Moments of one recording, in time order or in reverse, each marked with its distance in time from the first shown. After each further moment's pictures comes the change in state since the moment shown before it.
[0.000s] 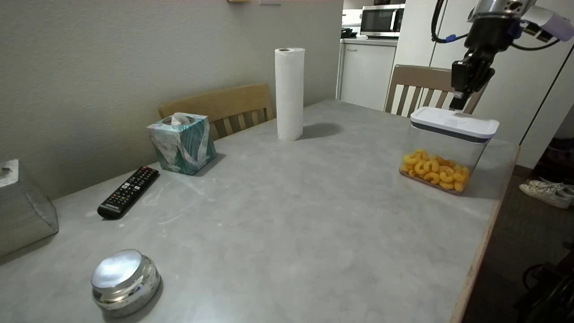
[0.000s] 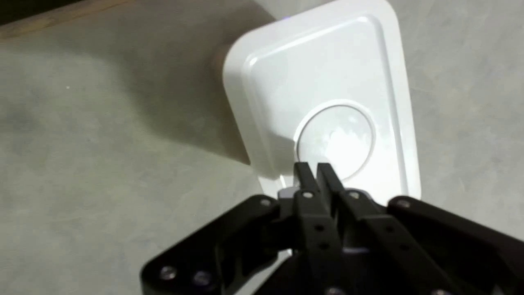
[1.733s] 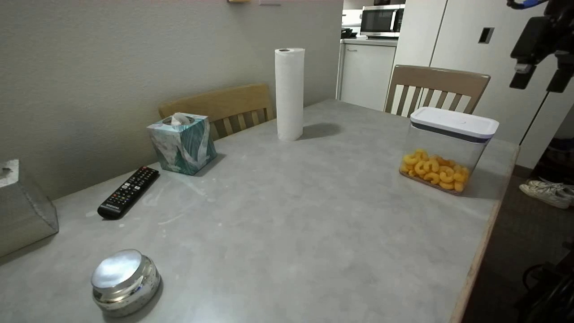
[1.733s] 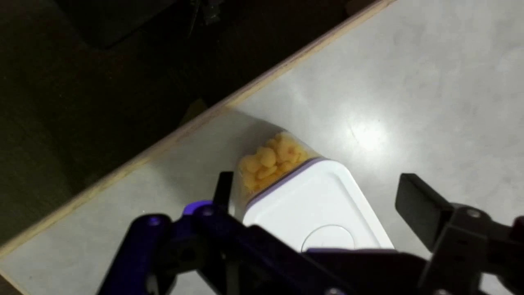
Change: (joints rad) arm -0.003 -0.444 -0.012 -0.310 -0.240 -0.113 0.420
